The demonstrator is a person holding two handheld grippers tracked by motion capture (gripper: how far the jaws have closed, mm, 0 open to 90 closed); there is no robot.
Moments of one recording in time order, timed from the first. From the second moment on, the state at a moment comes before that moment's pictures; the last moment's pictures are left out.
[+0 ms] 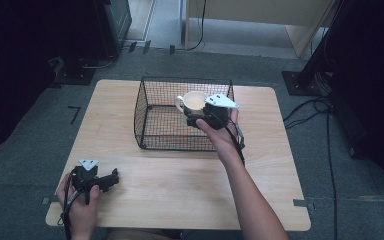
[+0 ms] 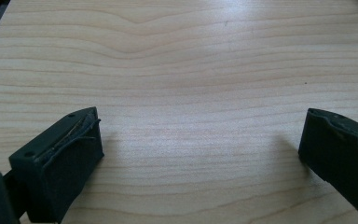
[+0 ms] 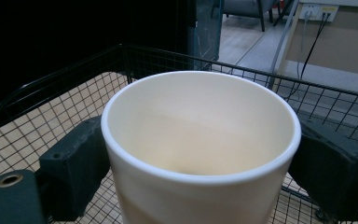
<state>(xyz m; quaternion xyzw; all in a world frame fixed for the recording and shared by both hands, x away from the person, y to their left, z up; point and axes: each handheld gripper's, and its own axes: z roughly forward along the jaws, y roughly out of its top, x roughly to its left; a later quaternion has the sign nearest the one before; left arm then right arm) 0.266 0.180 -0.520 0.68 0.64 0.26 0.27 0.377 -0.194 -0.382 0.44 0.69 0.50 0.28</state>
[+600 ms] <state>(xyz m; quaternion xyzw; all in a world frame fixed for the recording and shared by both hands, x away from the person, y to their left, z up) 0.266 0.180 -0.520 0.68 0.63 0.26 0.27 0.429 -0.192 -0.393 0.45 0.69 0.50 0.25</state>
